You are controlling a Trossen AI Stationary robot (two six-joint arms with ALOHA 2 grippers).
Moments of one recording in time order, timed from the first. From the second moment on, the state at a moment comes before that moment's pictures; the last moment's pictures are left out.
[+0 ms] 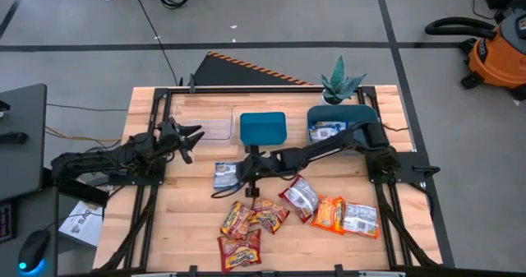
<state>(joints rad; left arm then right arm) 0.14 0.12 0.01 0.16 -0.36 -0.17 0.13 2.09 1.47 -0.09 0.23 -0.06</state>
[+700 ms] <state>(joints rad) 0.14 0.12 0.01 0.16 -0.36 -0.17 0.20 1.64 1.47 -0.79 0.72 0.15</state>
